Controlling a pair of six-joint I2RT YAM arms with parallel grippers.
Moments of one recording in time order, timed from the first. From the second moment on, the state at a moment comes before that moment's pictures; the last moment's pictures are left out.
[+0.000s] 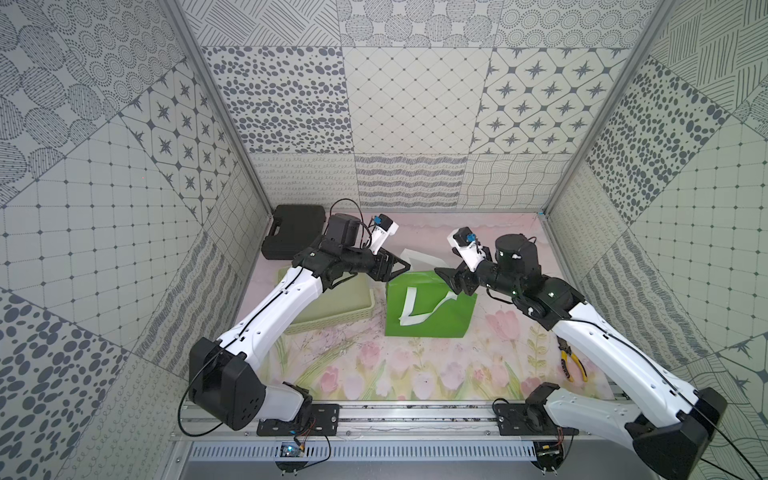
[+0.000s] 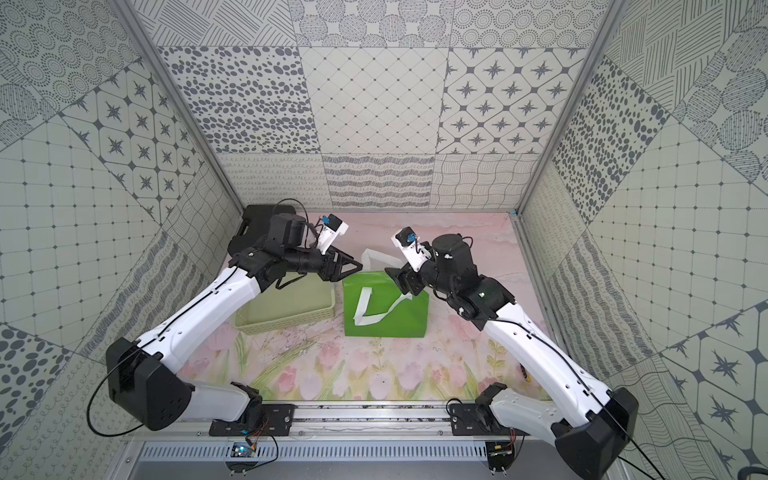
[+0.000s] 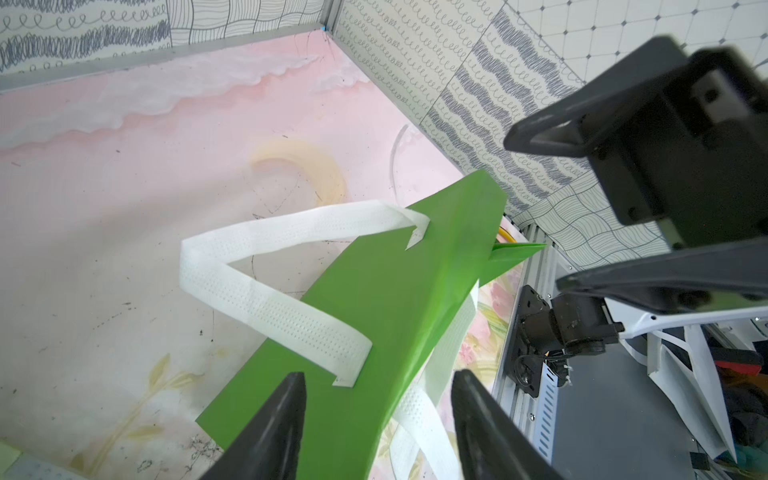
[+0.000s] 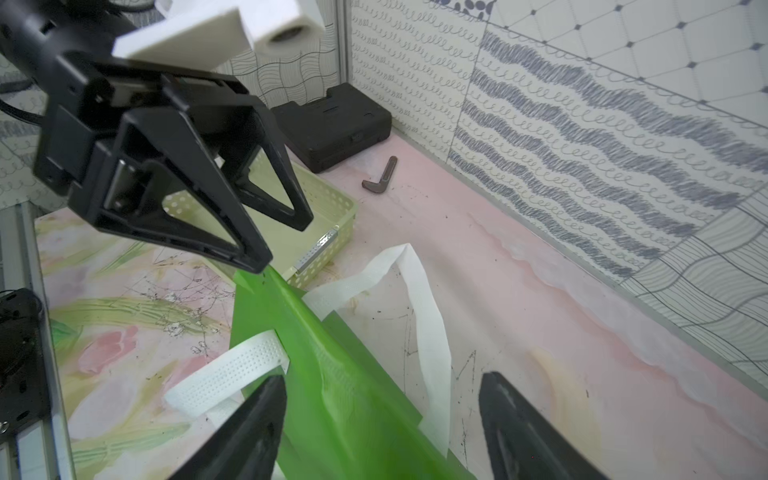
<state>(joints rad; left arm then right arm) -0.40 1.43 1.33 -0.54 0.70 -0.04 0.61 1.06 1.07 -0.42 -0.15 -0.17</state>
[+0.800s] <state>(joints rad) -0.59 1.94 1.94 -0.99 0.84 0.08 0.52 0.88 0.62 -0.16 -0.11 0.05</state>
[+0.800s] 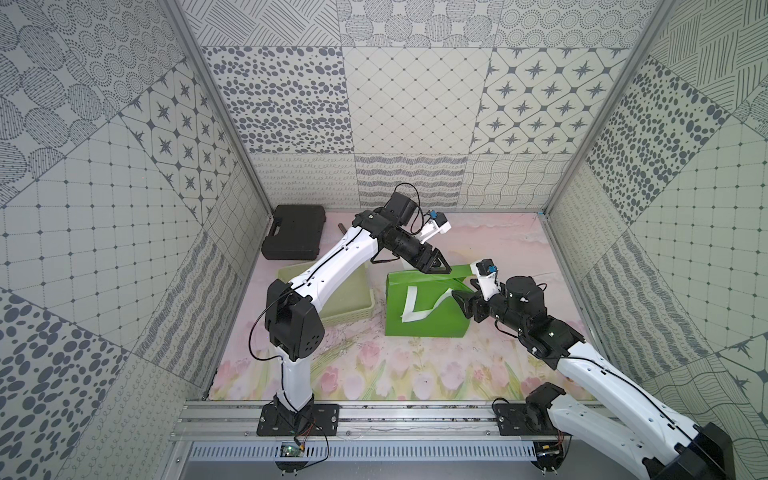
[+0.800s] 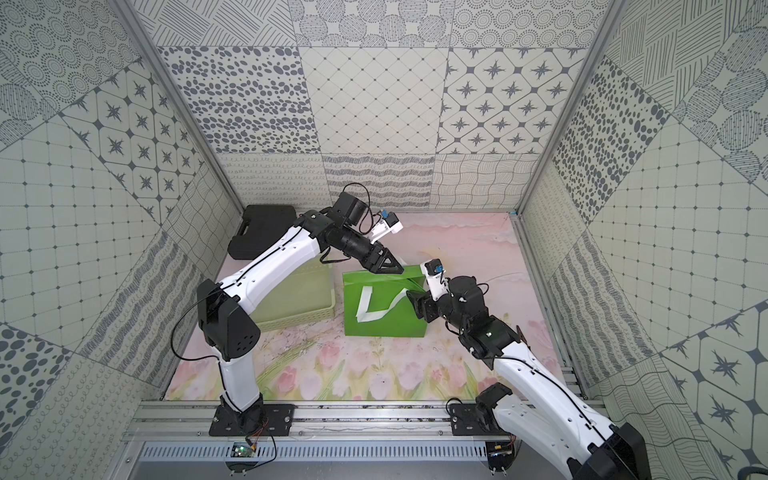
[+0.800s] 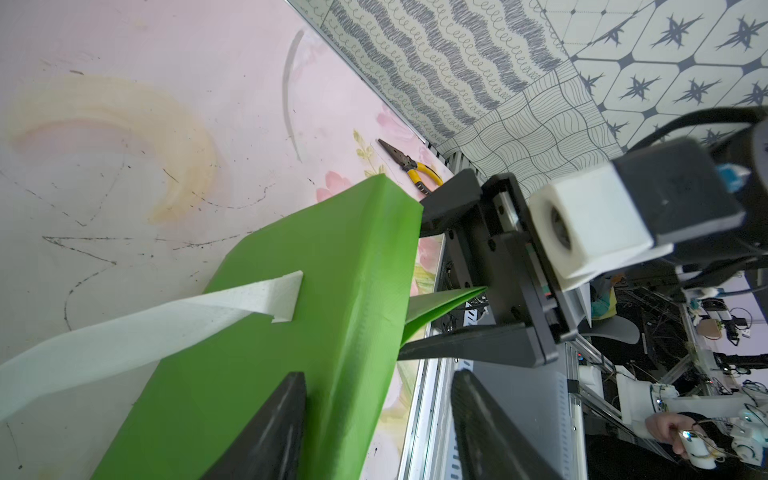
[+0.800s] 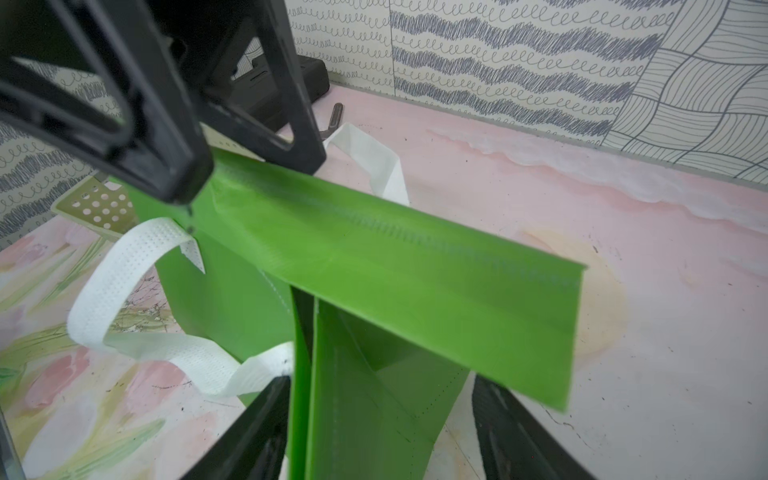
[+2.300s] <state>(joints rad) -0.65 1.98 1.92 -1.04 0.65 0.18 0.29 1.15 0.62 0.09 -0.41 0.15</state>
